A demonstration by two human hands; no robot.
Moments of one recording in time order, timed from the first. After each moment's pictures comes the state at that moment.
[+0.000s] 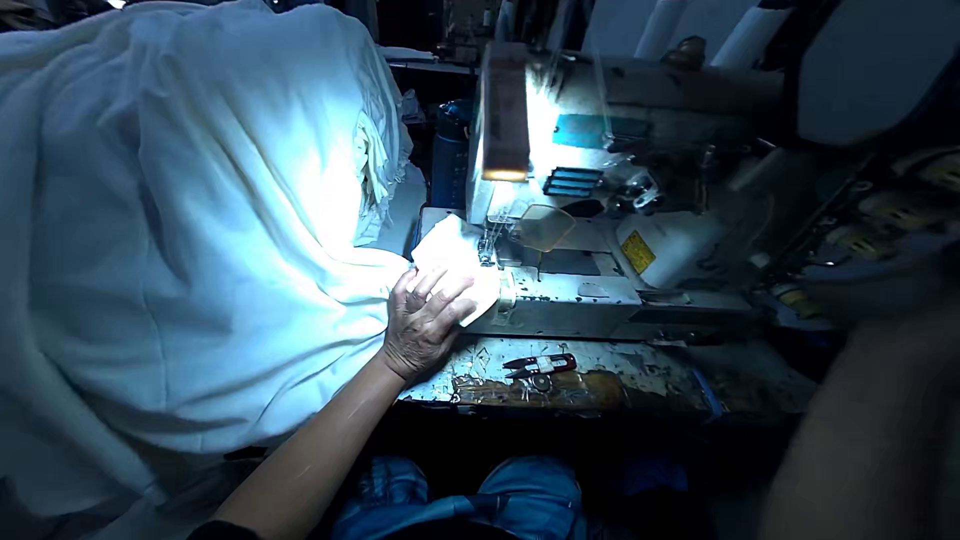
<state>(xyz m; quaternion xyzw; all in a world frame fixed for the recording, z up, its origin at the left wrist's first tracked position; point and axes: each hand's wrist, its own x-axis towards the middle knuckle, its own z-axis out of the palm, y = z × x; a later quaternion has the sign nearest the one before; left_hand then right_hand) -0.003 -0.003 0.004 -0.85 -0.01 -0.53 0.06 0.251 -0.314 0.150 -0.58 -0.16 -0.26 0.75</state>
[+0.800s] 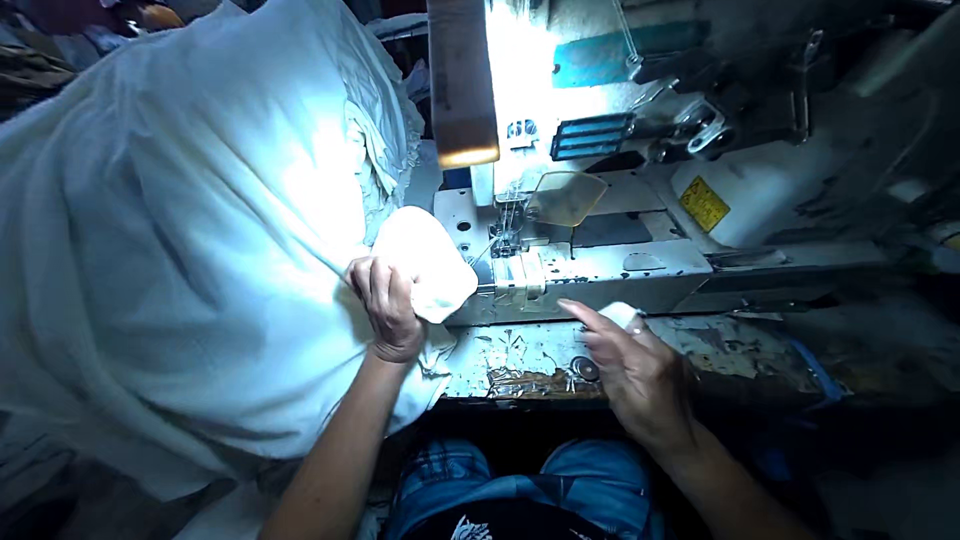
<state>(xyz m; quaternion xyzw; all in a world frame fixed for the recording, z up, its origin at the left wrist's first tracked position) -0.029 0.022 0.037 -0.76 -0.15 -0.61 0.15 0.125 -0.218 0.027 -0.68 -0.52 -0.18 0.48</state>
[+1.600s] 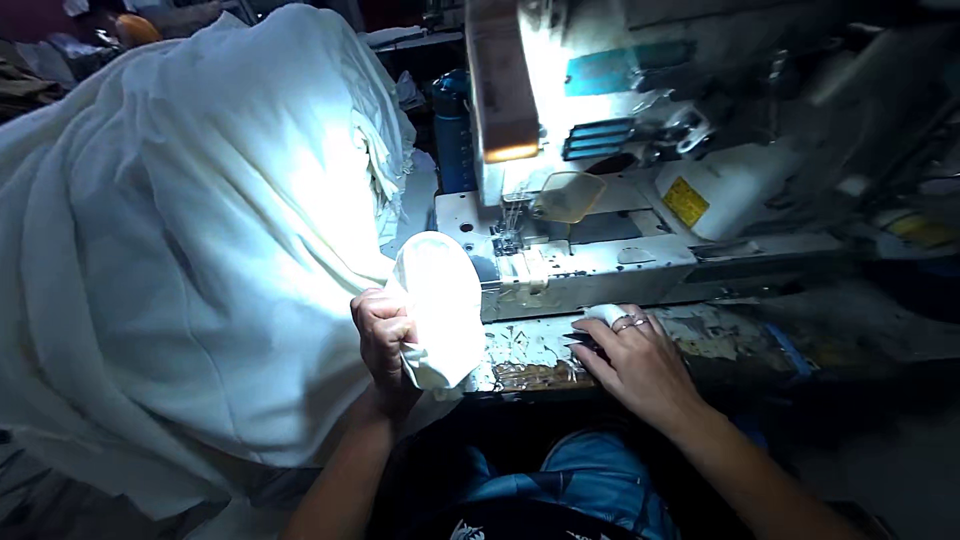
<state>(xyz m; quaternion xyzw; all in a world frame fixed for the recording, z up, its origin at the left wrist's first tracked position) -0.061 -0.012 0.041 -0.75 0.00 -0.65 -0.10 0.146 -0.232 -0.002 -0.76 -0.56 -0.19 0.28</state>
